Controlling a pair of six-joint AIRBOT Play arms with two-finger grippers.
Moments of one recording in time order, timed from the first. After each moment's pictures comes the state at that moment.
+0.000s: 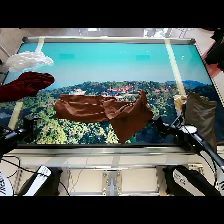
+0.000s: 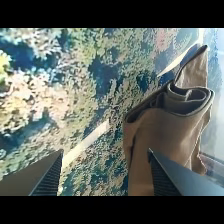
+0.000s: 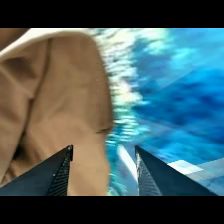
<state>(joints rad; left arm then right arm) 0.88 -0.97 0.39 0.62 -0.92 -1.29 -0.12 -1.03 0.28 -0.46 0.60 1.36</state>
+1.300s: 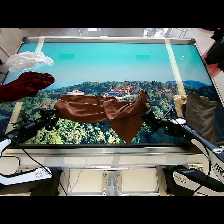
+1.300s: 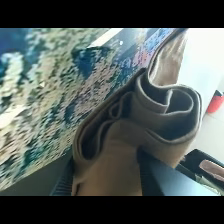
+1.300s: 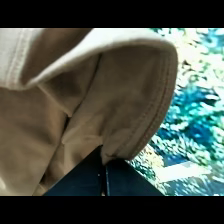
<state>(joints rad) 0.58 -1.39 0.43 0.06 -0.81 -1.01 0.05 -1.21 0.41 -0.21 0.49 1.24</state>
